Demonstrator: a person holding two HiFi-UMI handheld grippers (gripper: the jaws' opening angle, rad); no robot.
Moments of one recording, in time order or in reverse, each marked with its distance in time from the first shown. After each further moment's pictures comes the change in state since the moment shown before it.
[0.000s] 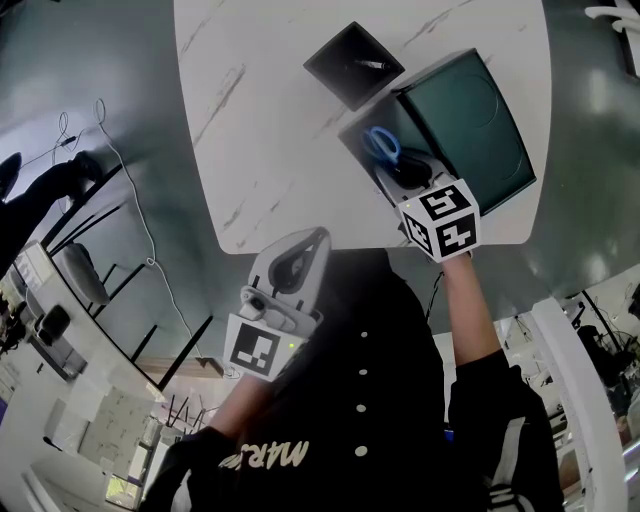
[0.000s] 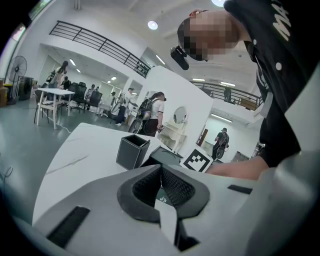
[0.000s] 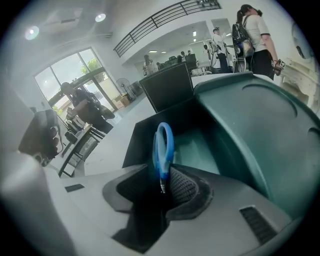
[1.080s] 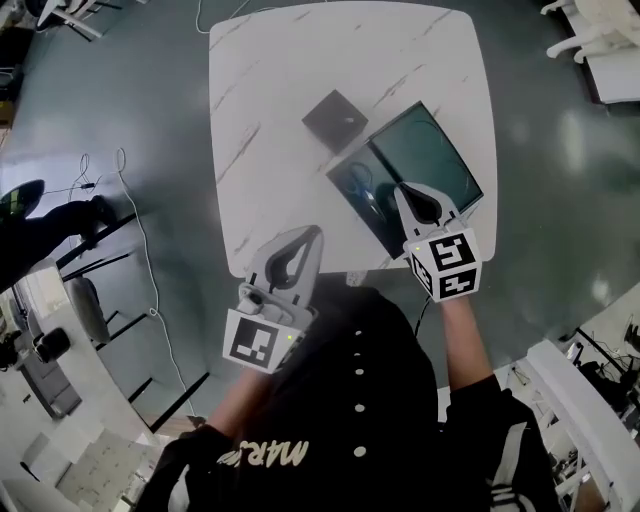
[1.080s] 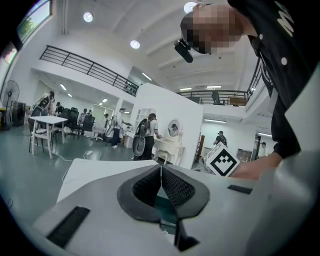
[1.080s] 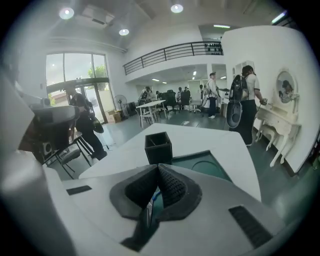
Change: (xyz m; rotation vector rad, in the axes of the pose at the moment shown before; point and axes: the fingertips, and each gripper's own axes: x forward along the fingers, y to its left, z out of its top) left arm -0.025 -0.056 0.103 0.181 -0.194 -0.014; right arm -0.156 0.015 0.077 -0.175 -0.320 -0.228
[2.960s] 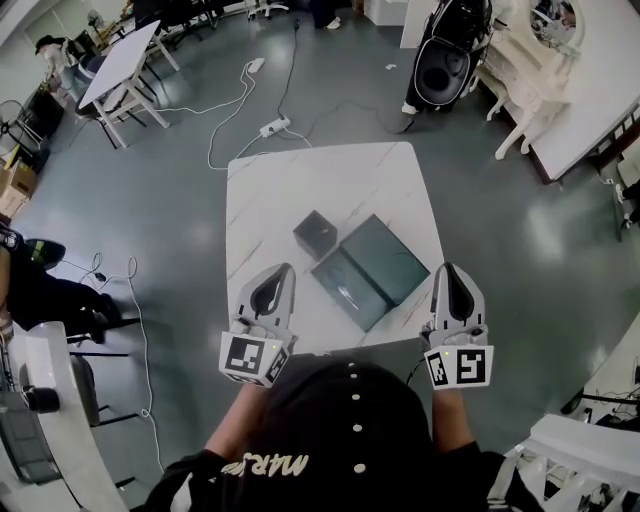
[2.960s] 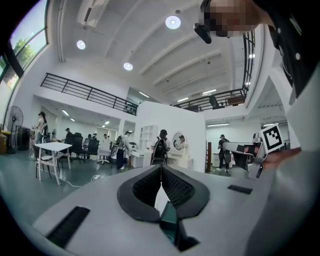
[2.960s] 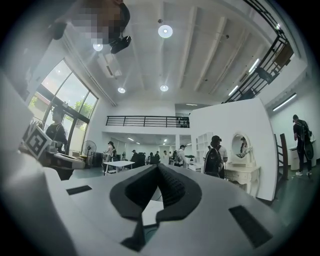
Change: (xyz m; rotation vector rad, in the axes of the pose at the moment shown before) left arm -0.037 -0.024 0.114 0.183 -0.177 0.064; right arm -0.280 -0.012 0.139 -0.060 -0.773 -0.421
